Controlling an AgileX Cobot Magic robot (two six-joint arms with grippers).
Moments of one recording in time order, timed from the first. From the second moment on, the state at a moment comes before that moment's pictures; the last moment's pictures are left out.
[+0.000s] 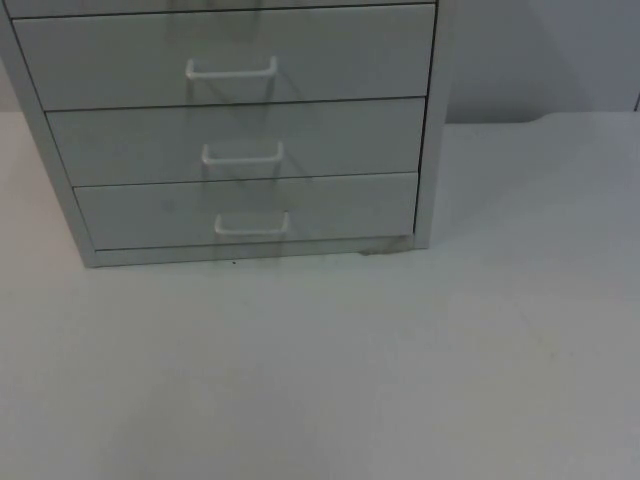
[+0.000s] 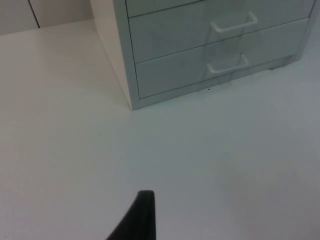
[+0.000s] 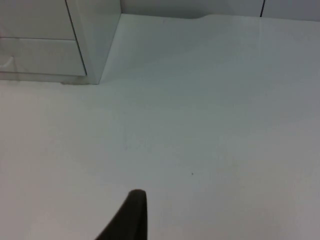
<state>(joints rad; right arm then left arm) 0.17 0.00 -0.52 -0.02 1.08 0.00 -0.28 0.00 -0.50 -0.01 1.08 0.00</state>
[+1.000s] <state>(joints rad) 0.17 0.00 -0.52 -0.02 1.08 0.00 -0.08 0.00 -0.50 -0.01 1.08 0.00</state>
